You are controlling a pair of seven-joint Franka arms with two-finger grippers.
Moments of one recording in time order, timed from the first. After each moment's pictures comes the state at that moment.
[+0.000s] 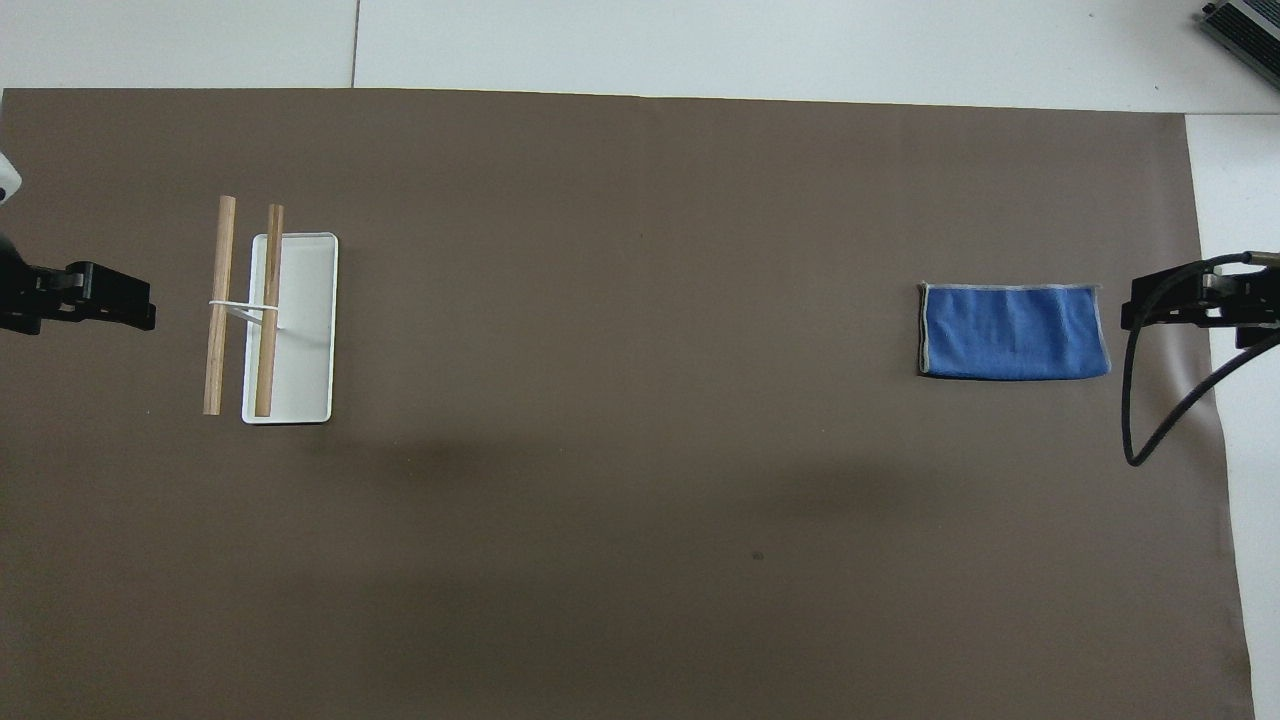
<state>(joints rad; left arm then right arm) 0.11 0.02 -0.14 -1.62 0.02 1.62 -0.02 -0.06 0.00 0.00 -1.59 -0.02 1.60 0.12</state>
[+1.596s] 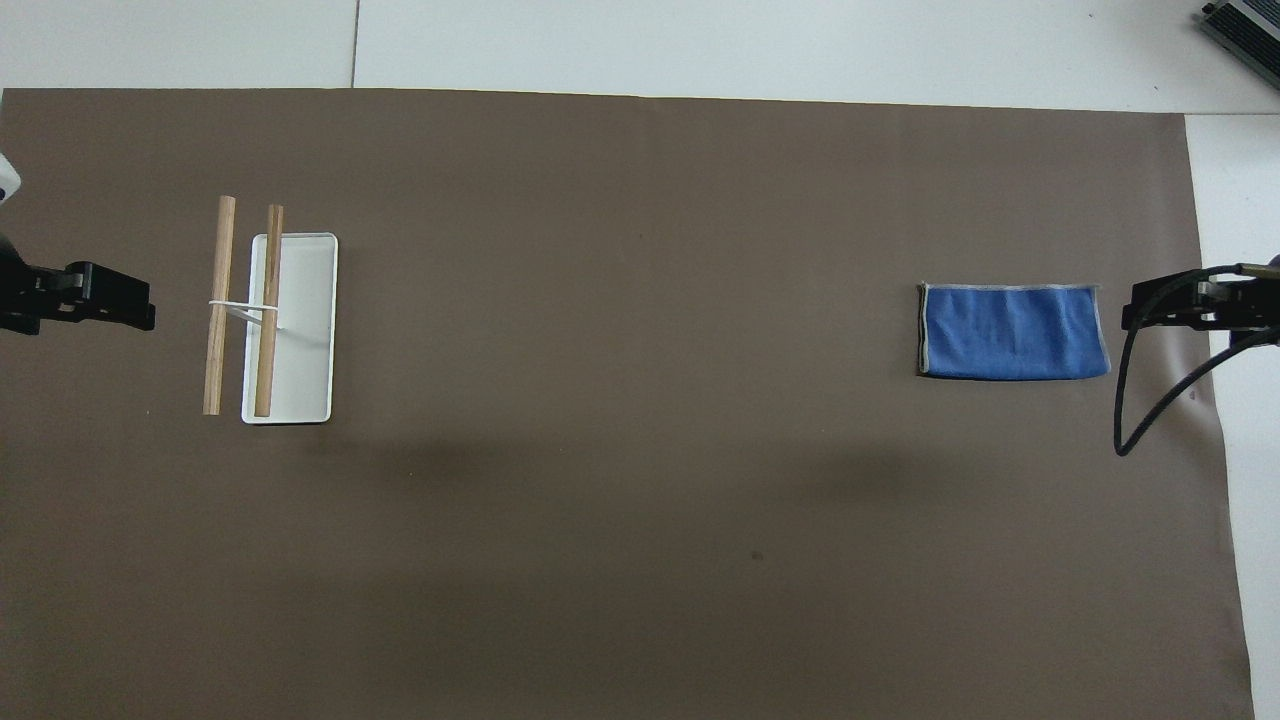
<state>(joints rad) 0.11 0.02 -0.14 -1.62 0.02 1.62 -0.02 -0.17 -0.01 -0.01 -1.88 -0.02 1.99 -0.06</state>
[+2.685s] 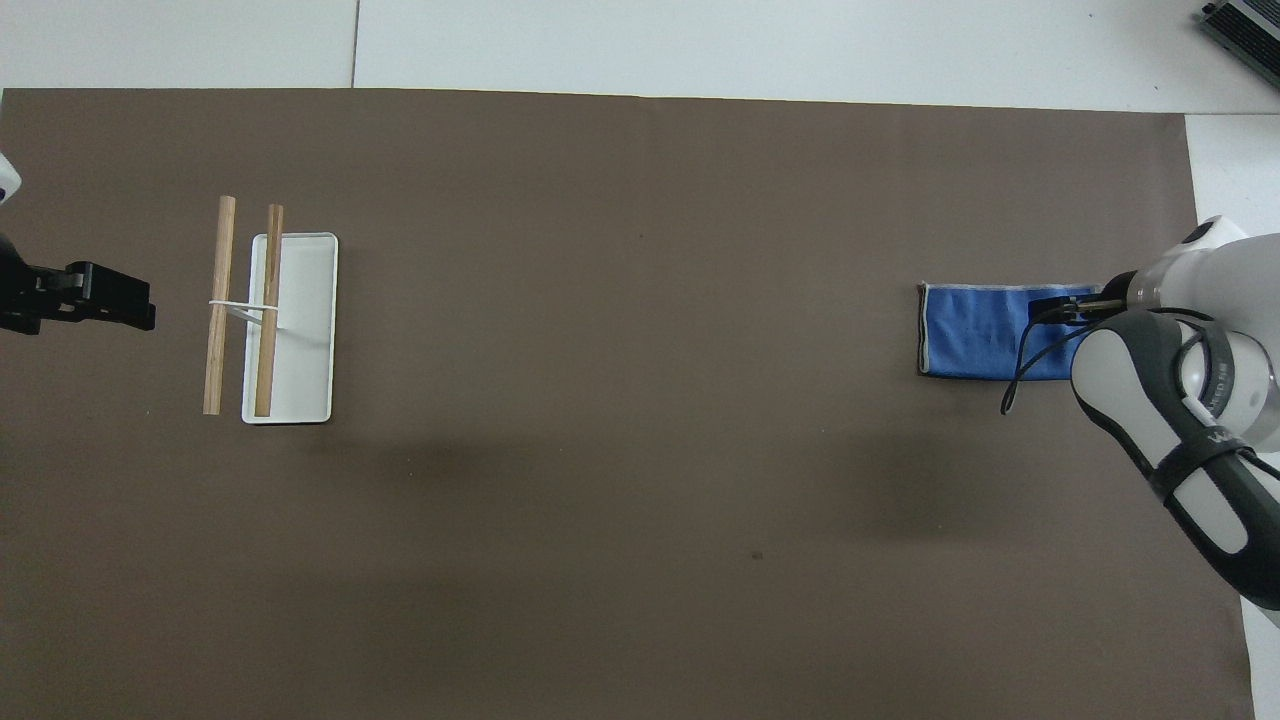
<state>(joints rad) 0.11 0.02 -0.14 -1.62 0.02 1.62 -0.02 -0.20 0.34 -0.01 -1.96 -0.02 2.43 -0.21</state>
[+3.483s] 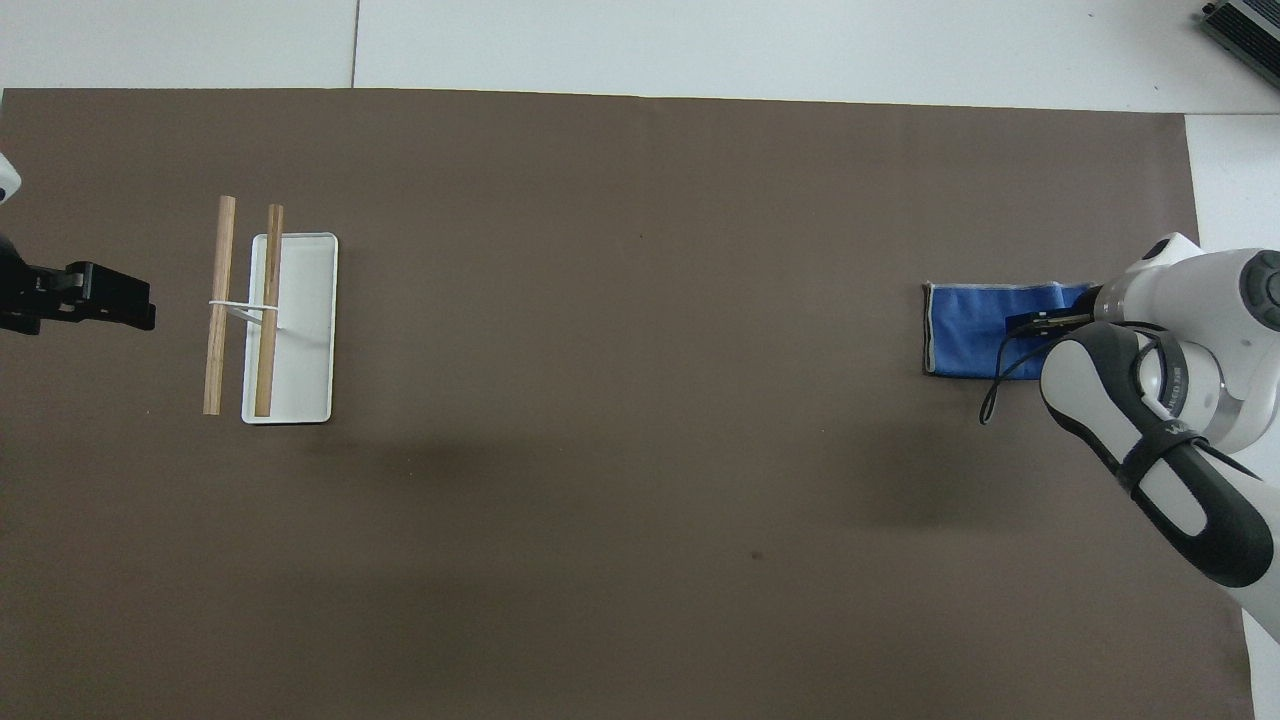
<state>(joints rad) 0.11 0.02 -0.14 -1.62 0.02 1.62 -0.02 -0.20 0.38 -0.01 -1.99 -0.02 2.49 -0.24</state>
